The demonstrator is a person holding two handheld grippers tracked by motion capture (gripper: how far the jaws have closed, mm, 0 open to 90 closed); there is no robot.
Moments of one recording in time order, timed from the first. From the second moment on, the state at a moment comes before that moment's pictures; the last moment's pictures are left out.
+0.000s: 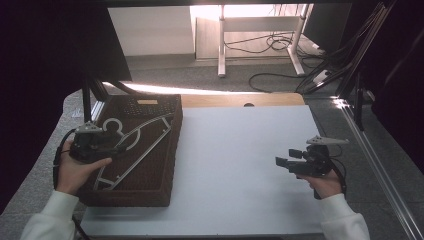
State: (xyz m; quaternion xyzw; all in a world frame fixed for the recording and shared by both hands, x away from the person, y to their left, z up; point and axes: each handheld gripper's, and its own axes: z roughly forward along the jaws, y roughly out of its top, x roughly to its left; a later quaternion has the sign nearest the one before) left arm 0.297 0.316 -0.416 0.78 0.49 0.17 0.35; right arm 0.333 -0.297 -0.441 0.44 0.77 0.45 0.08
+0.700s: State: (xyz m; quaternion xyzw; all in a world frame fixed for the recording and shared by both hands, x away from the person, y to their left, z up) left arm 0.274 0.232 -0.426 0.80 0.41 0.12 0.42; right arm 0.319 -0.283 -0.445 0.38 0.80 0.45 0.13
